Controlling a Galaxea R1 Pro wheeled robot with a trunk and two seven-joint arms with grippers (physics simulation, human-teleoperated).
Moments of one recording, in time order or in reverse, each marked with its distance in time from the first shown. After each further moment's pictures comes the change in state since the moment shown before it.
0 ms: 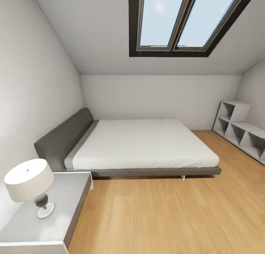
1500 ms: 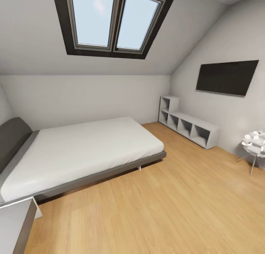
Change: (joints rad) left arm 0.000 0.007 0.000 -0.001 -0.005 -0.011 -0.001; right arm 0.000 -0.001 0.000 0.000 -0.001 -0.003 -0.001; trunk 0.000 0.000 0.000
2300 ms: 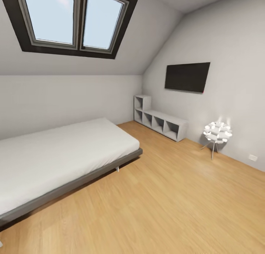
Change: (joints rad) left arm 0.000 0.000 -0.001 0.000 0.000 -0.144 0.002; right arm 0.000 0.002 -0.001 0.000 0.000 0.000 0.000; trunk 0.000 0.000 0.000
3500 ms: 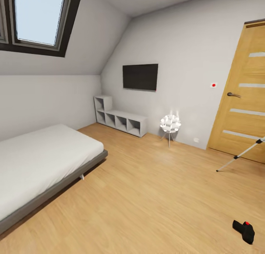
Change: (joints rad) left arm 0.000 -0.004 0.003 -0.001 0.004 -0.002 0.115; right arm 0.000 0.004 -0.003 0.000 0.000 -0.001 0.000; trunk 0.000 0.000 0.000
